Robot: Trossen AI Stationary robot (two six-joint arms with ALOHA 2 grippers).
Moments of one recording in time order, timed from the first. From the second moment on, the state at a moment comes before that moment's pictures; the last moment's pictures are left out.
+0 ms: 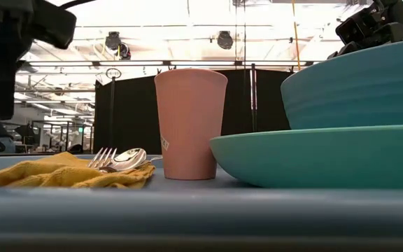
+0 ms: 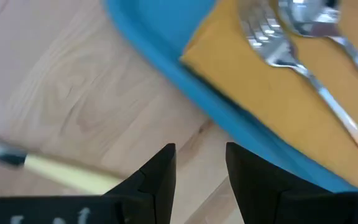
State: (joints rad) left arm -0.60 1.54 1.02 -0.96 -0.20 -1.32; right arm -0.20 0.52 0.14 0.21 -0.24 -0.07
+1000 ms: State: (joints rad) left arm -0.61 1.54 1.02 -1.01 -0.10 -0.78; right arm -0.20 0.52 0.14 0.21 -0.24 -0.07
